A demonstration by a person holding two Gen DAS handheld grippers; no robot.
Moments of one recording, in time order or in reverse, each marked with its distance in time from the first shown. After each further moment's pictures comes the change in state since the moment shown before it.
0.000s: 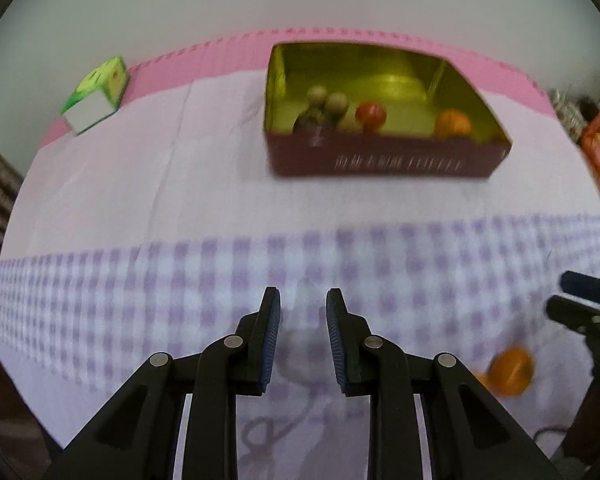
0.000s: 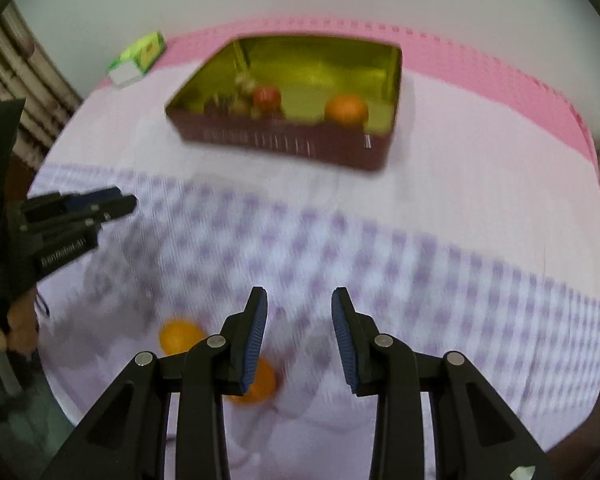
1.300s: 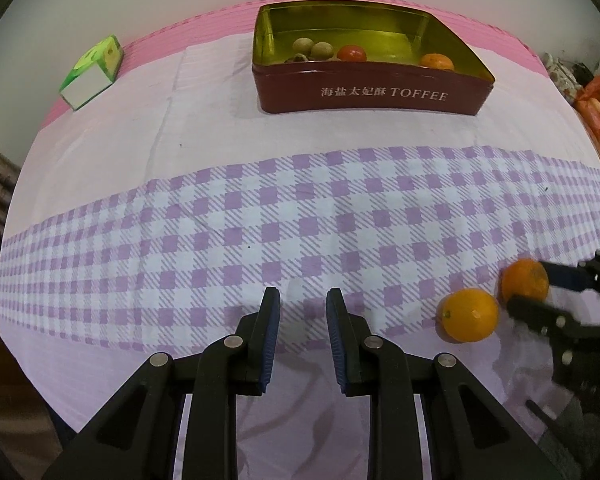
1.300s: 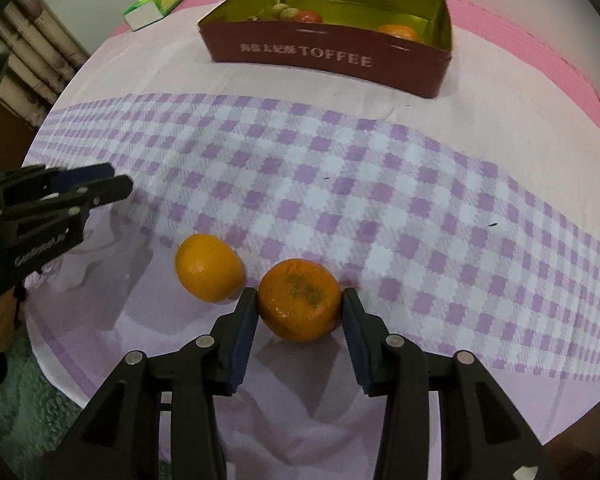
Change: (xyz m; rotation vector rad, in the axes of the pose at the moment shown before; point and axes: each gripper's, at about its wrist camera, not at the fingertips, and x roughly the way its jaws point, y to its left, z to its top) left arm -0.006 -0.003 -0.039 0.062 0.084 -0.014; right arm 0.037 0.031 -0.032 -0.044 0.104 0.023
